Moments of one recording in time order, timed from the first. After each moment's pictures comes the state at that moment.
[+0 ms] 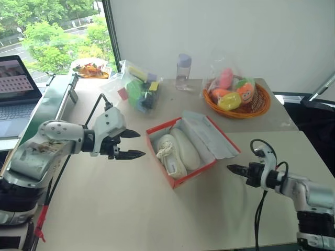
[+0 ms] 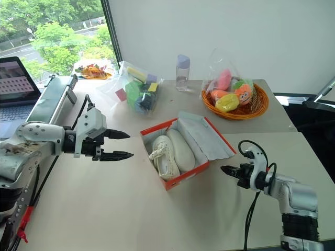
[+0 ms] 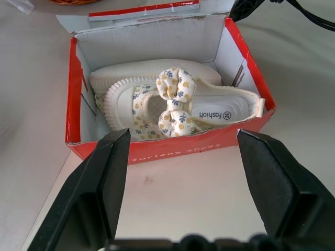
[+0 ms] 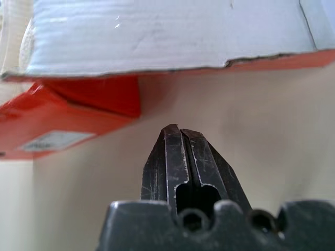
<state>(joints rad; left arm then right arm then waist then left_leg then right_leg) -0.49 0.96 -0.05 -0.37 -0.52 0.75 -1.06 -0.25 -0.53 -0.29 0.12 0.42 0.97 0.84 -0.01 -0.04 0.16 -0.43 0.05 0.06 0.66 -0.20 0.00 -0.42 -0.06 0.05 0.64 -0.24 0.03</state>
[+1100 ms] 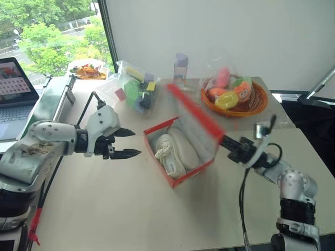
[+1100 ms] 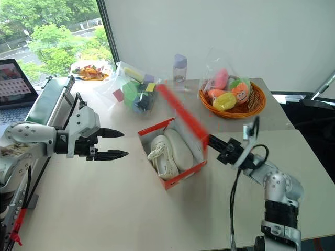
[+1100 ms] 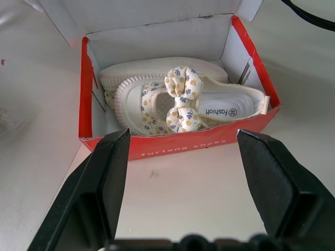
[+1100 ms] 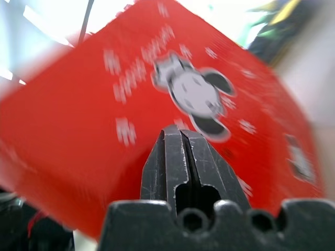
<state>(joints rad) -0.44 0.99 0.01 -0.42 -0.54 0.79 -1.02 -0.38 -0.44 -0.28 -0.04 0.88 0.94 0.88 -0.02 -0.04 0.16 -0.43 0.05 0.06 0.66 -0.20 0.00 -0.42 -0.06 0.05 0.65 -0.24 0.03</state>
